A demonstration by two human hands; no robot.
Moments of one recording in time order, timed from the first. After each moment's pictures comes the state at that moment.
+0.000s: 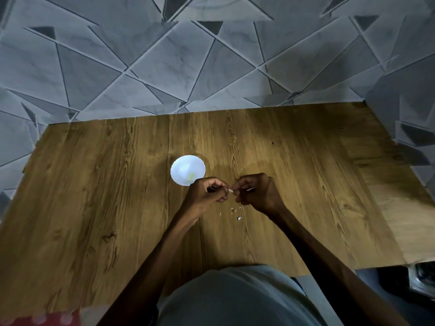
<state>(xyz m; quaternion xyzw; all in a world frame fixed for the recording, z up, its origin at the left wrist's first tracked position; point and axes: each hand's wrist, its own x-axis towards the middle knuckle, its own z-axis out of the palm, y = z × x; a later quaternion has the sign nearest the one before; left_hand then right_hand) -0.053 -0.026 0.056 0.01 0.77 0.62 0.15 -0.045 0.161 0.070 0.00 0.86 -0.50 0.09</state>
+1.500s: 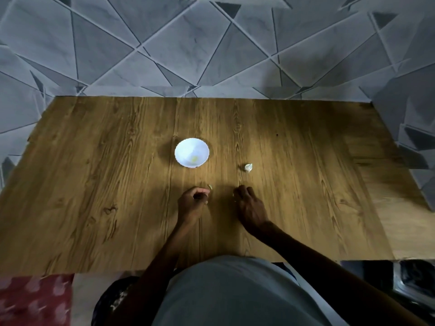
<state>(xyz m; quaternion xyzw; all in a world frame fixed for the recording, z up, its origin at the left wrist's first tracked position) 0.002 -0.045 -0.032 -0.18 0.80 0.57 0.05 0.005 0.151 -0.044 -0.14 0.98 -0.14 0.06</state>
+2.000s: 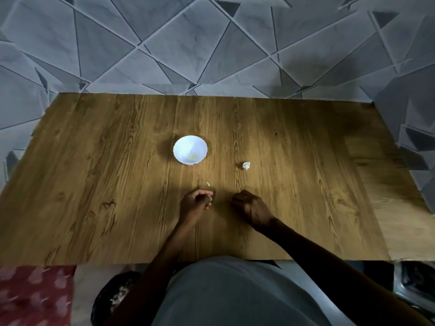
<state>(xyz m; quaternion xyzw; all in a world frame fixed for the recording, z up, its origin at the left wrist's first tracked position) 0.015 -0.029 -0.028 -0.20 0.74 0.63 0.10 -0.001 0.186 -0.046 -0.36 0.91 -0.18 0.01</state>
